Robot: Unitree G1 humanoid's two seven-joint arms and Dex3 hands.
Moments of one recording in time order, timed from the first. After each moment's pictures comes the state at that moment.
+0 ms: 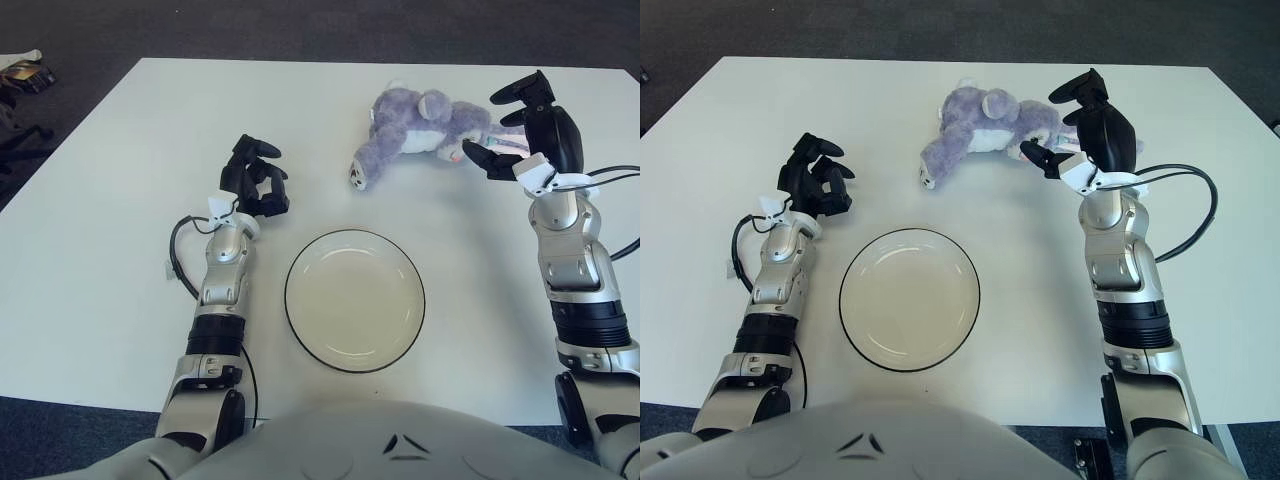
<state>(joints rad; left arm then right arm) -0.23 -0.01 0.09 0.20 -0.07 -0.22 0.01 -0.33 -0.47 -0.02 -0.11 -0.47 0.13 -0.06</state>
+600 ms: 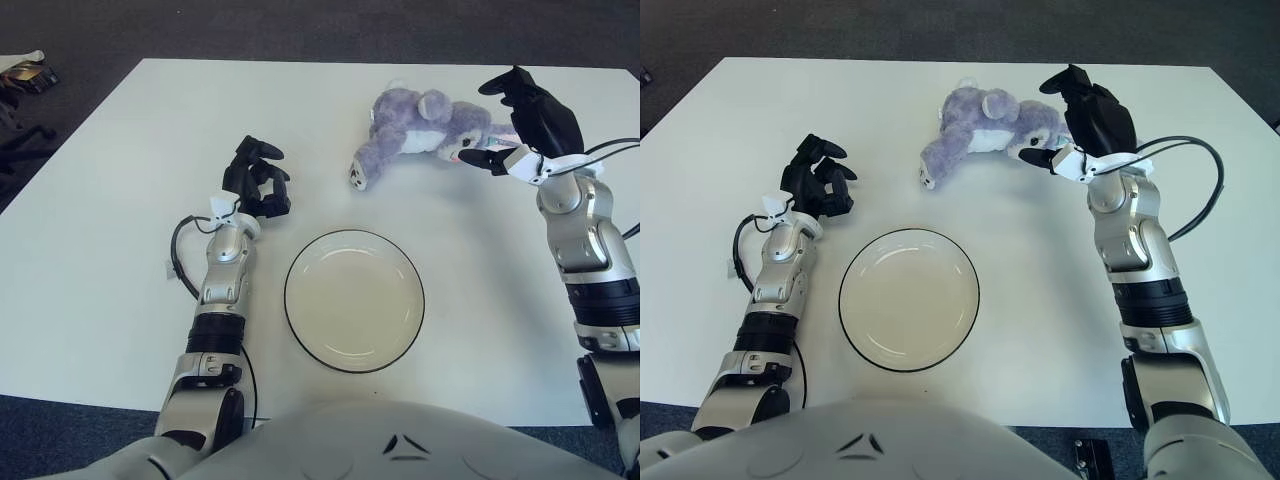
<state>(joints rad) -0.24 0.00 0.09 0.23 -0.08 -0.23 -0.02 -0.46 -0.60 0.08 -0.01 -0.61 0.09 0.05</state>
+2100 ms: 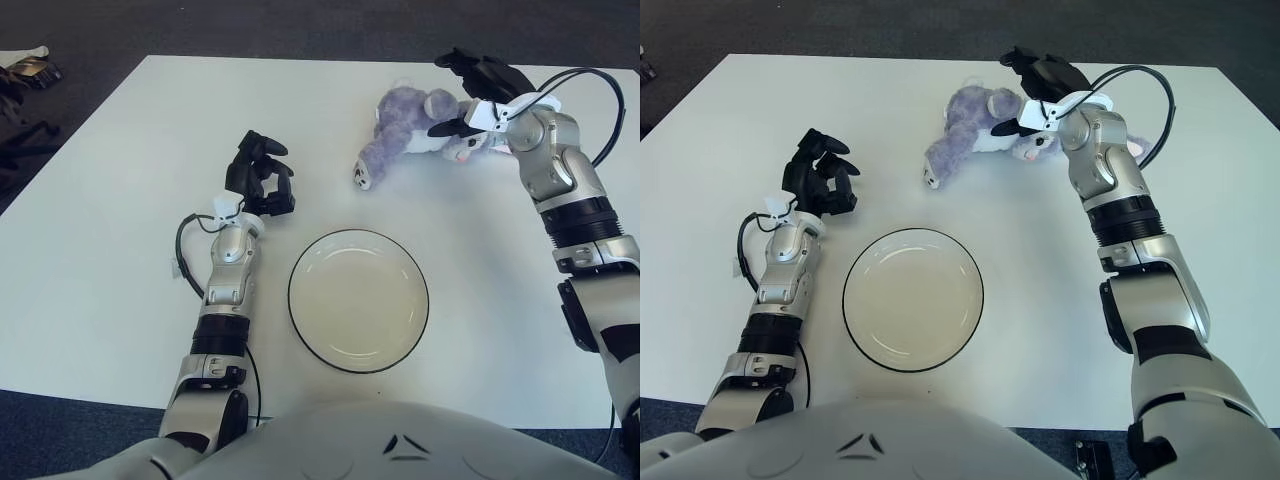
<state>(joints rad) -0.22 -0.03 0.06 0.19 -0.04 -0.27 0.01 -0.82 -0.53 0.25 0.39 -0.64 0.03 0.27</state>
